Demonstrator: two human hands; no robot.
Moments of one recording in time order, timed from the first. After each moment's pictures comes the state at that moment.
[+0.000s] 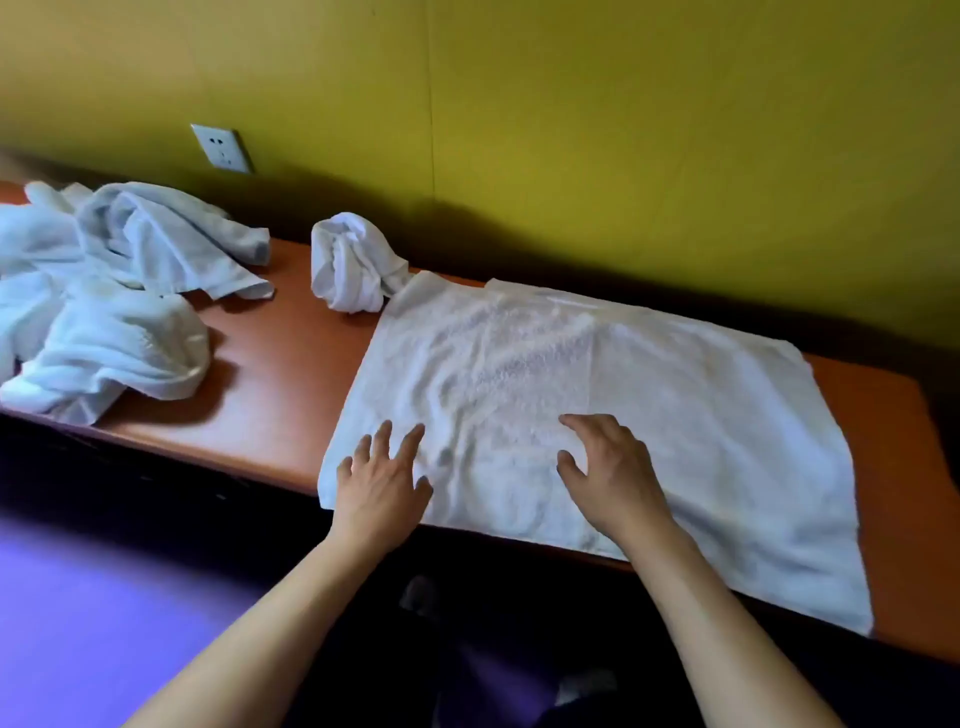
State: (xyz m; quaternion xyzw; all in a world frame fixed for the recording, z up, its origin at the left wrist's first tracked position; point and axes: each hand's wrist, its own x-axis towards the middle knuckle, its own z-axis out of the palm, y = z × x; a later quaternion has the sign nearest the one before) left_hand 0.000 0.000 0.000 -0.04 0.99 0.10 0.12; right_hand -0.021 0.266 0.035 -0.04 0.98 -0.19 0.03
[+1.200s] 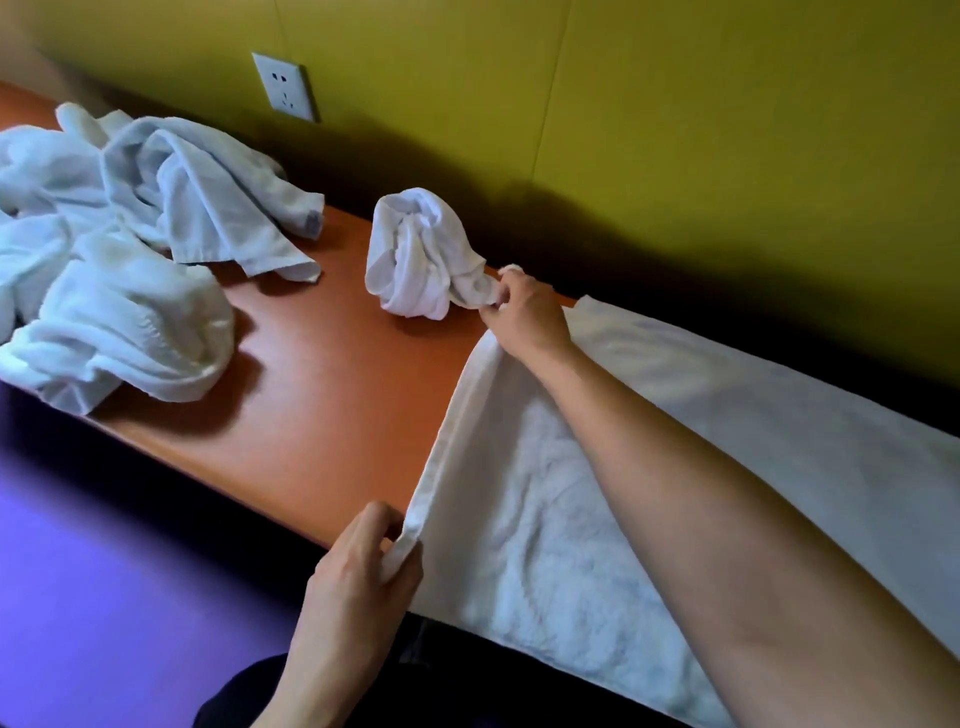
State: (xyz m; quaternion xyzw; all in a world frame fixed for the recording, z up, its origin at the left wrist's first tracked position) left_hand 0.003 -0.042 -0.008 -0.20 0.89 0.40 -0.03; right_hand -0.301 0.066 -0.002 -0.14 0.95 -0.28 0.02
